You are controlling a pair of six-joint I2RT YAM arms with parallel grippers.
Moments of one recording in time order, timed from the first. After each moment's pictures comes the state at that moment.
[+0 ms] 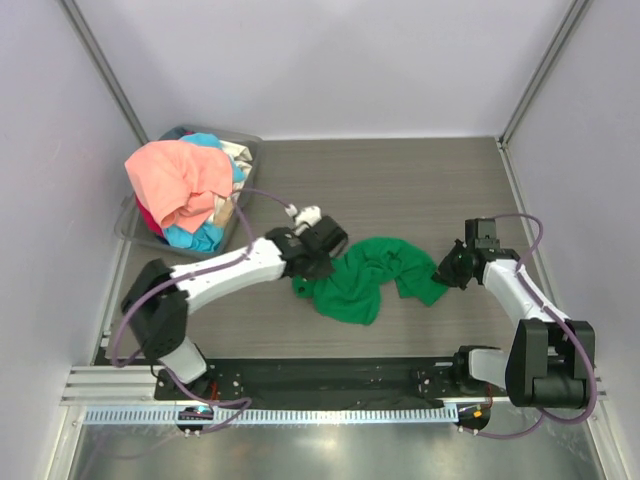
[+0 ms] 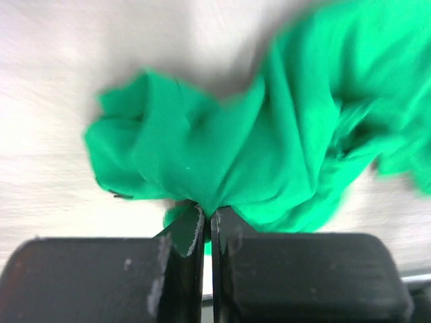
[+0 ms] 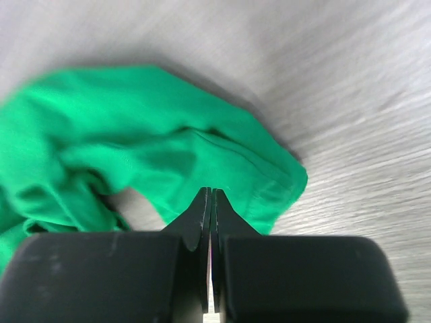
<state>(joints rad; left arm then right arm) -0.95 1.65 1.23 -0.68 -0.32 -1.01 -0.05 1.21 0.63 -0.52 -0.13 0.64</state>
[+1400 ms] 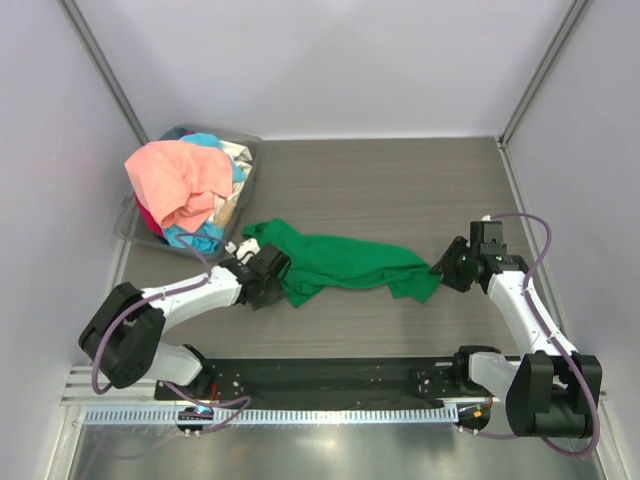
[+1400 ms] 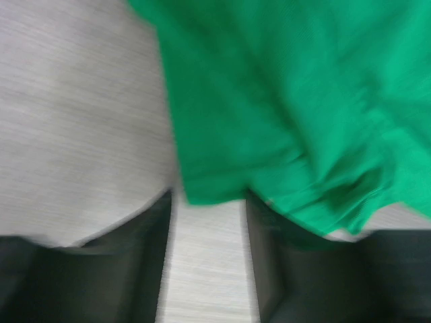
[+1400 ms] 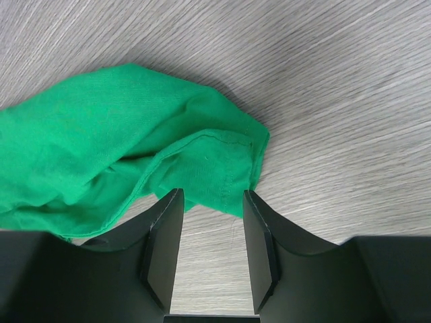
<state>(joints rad) -0.71 1.38 0.68 -0.53 -0.29 -1.09 -0.05 1.06 0.65 -0.60 -0.13 0.62</state>
